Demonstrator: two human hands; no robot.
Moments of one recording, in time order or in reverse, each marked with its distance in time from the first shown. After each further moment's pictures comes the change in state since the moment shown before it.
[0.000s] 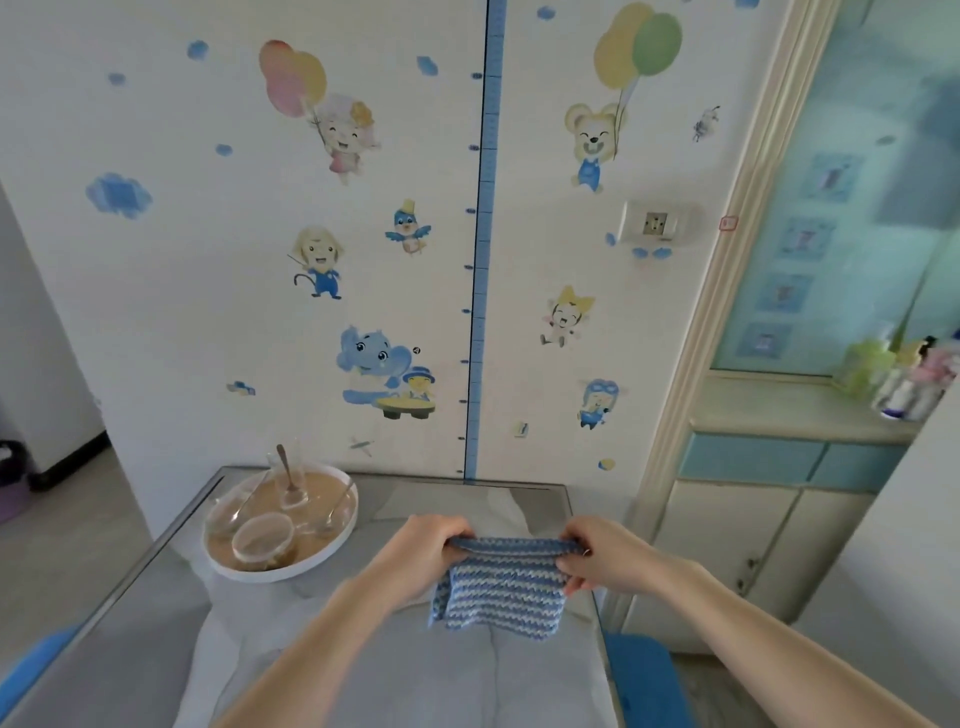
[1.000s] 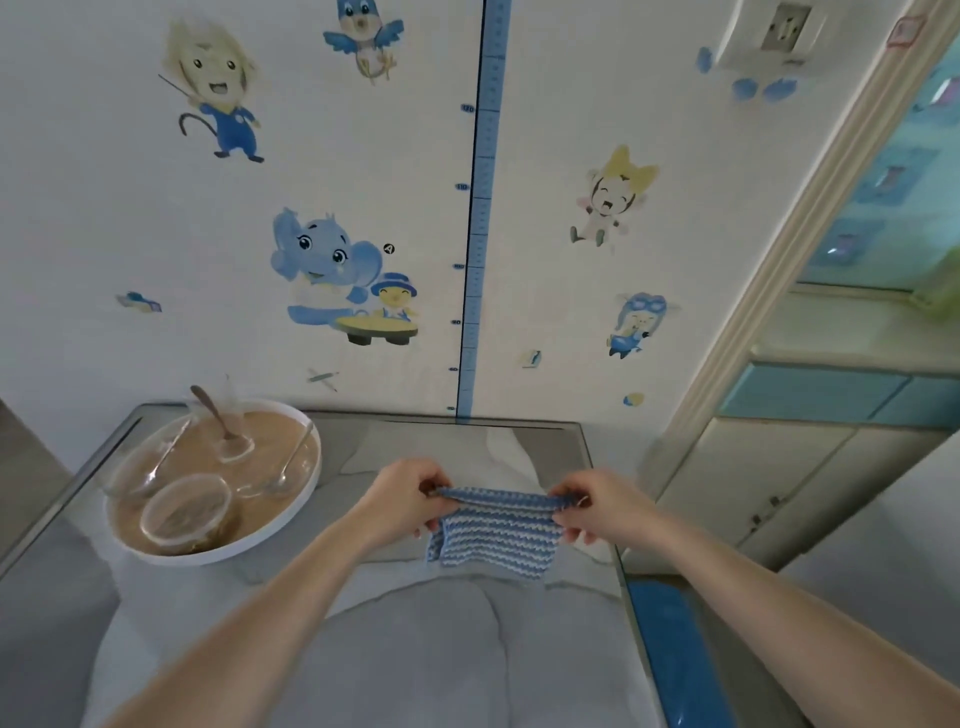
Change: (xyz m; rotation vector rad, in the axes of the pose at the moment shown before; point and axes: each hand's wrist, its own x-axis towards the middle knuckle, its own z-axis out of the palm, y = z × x) left_hand 0.136 -0.133 0.053 -0.229 -0.119 -0.212; right_hand 0.169 0.064 0.019 0.011 -0.016 0.084
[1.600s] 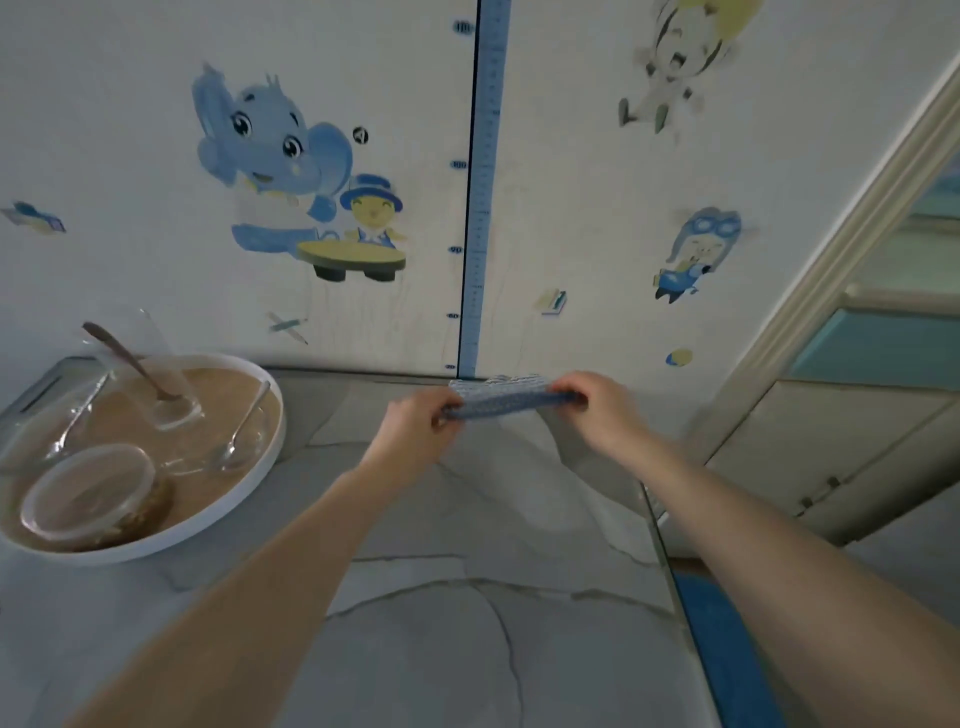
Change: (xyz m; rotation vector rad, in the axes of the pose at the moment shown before) left_hand 0.121 -0.065 0.053 0.088 0.374 0.111; right_hand 0.154 0.053 0.012 -0.081 0.462 -0.120
